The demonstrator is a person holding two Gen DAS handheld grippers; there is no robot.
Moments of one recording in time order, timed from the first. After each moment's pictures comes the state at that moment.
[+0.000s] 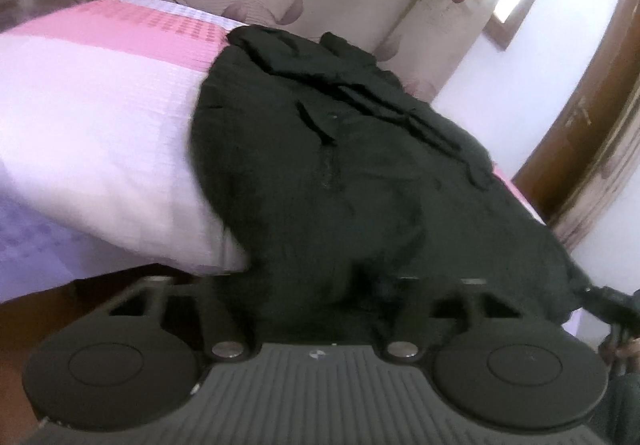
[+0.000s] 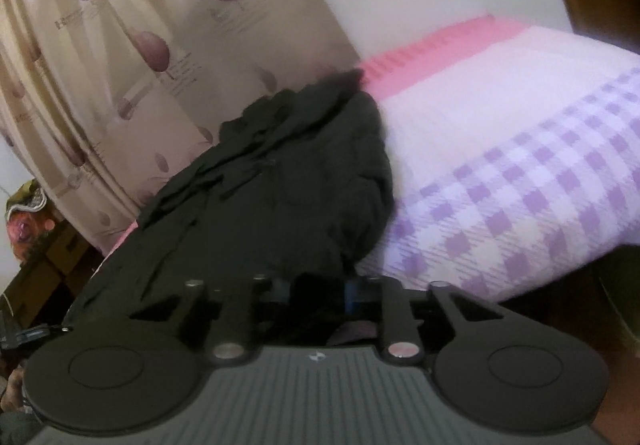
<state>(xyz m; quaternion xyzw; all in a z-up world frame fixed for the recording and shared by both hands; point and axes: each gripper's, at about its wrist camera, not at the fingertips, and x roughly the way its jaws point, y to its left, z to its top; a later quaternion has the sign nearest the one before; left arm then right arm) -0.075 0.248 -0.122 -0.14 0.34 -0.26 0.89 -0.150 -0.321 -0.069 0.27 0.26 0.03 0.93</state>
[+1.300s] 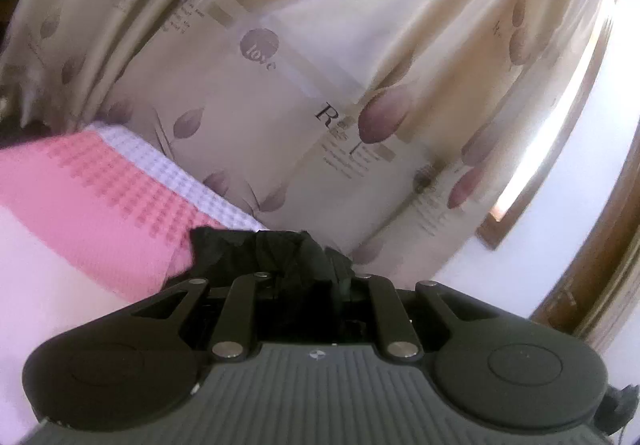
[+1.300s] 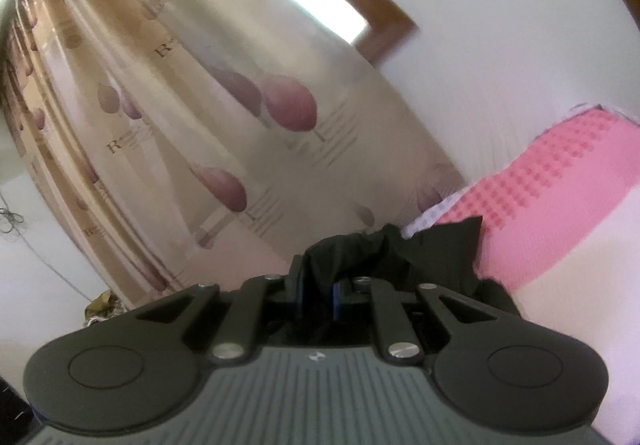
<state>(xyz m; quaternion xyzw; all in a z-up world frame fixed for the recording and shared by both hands) 0.026 0.229 0.021 -0.29 0.16 -0.21 0.92 0.014 -0.383 0.075 0.36 0.13 0.10 0.92</state>
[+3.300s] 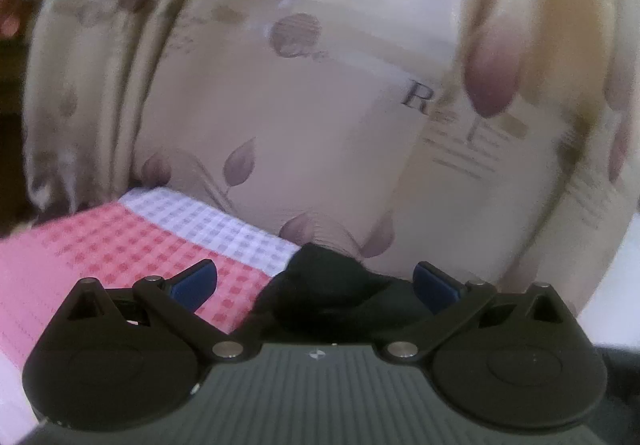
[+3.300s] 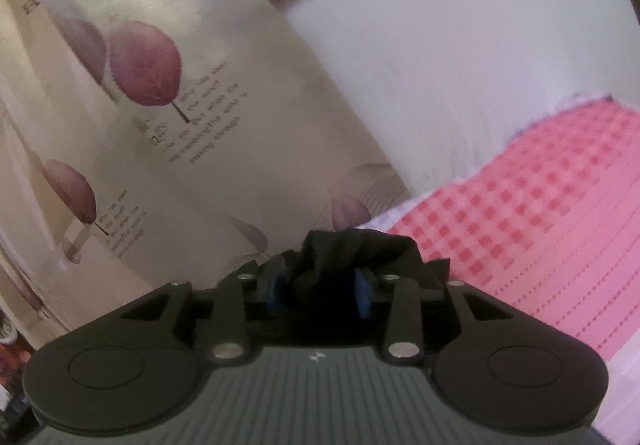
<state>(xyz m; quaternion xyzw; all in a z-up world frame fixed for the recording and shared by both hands) 0.194 0.137 -0.003 -0.14 0.15 -0.04 0.98 0.214 -0.387 0.000 0.32 0.18 -0.02 0.93</state>
